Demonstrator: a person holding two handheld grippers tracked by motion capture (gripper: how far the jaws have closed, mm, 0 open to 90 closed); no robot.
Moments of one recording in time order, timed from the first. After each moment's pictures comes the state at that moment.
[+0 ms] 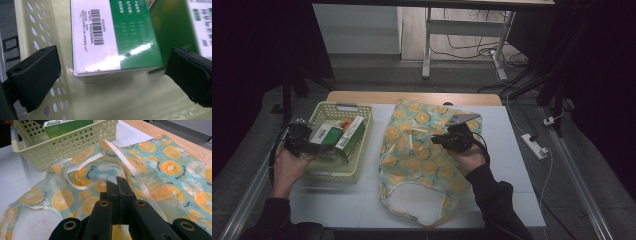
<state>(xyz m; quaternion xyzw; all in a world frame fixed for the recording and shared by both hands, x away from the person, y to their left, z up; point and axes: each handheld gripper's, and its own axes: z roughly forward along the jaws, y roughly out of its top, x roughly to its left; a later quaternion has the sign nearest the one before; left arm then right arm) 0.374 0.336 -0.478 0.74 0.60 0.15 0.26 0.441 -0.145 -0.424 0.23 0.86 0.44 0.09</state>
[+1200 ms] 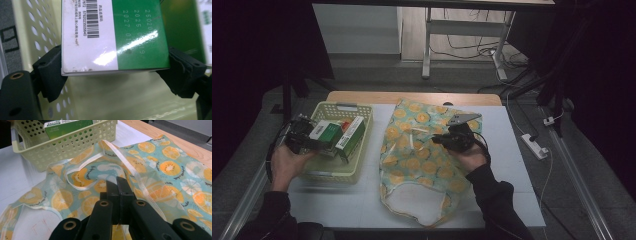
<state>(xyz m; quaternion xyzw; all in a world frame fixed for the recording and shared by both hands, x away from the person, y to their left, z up) 0.384 0.338 -0.468 0.75 0.61 0.12 0.23 0.442 -0.147 -0.423 0.23 0.86 0.44 0.09</state>
